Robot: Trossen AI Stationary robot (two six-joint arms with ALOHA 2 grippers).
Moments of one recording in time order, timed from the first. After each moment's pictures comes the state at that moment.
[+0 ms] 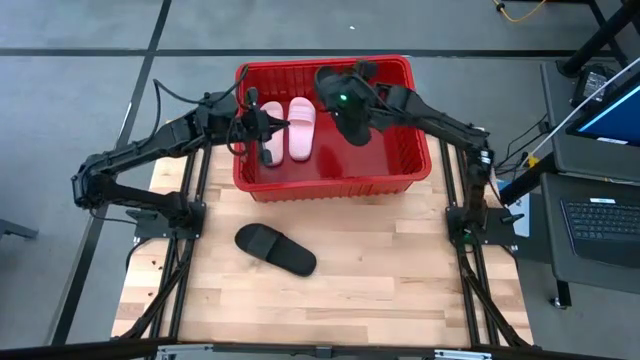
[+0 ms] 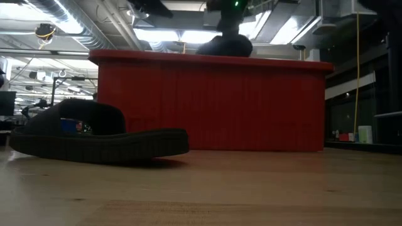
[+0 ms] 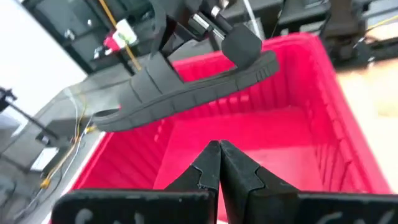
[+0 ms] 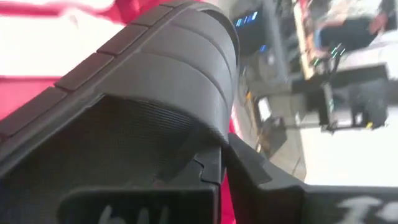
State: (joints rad) left arm 0.44 1.12 1.18 -0.37 -0.02 0.43; right arm -0.33 1.94 2.20 -1.03 0.76 -0.56
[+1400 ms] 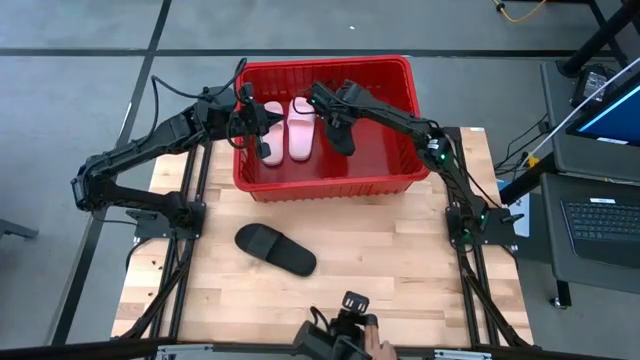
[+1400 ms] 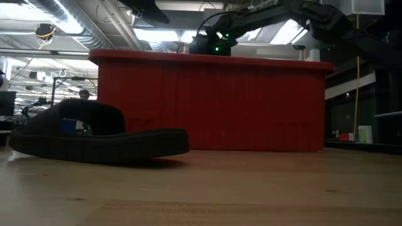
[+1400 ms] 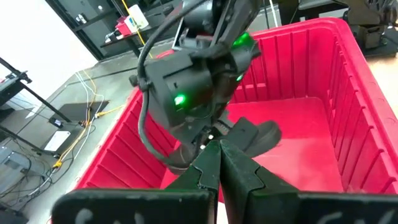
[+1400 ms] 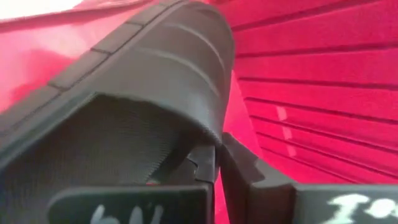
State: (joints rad) left arm 0.51 1.12 1.18 -0.39 -0.02 0.43; right arm -0.52 2.35 2.34 -1.18 0.60 -0.26
